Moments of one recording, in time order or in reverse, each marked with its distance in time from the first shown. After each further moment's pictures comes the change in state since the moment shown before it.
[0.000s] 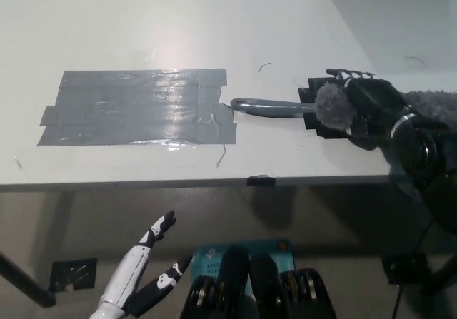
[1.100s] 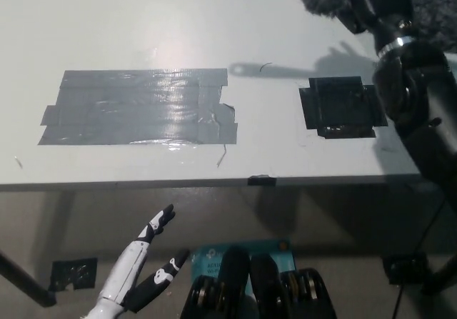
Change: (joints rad) left_arm -0.007 0.001 0.006 -0.002 -0.007 -0.015 0.002; right_arm -0.161 0.024 -0.013 -0.017 -0.188 0.010 -0.407
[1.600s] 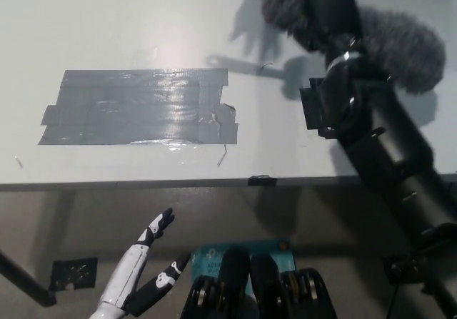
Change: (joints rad) left_arm 0.010 -0.010 0.001 0.001 -0.002 -0.005 0.009; right_arm -0.012 0.172 -0.078 -0.076 0.021 0.140 0.027
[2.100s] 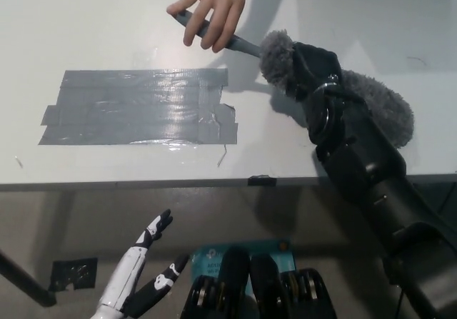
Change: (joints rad) left_arm 0.015 -0.005 0.002 0.000 -0.006 -0.001 0.011; right_arm -0.004 0.105 -0.007 0.313 0.006 0.135 0.174
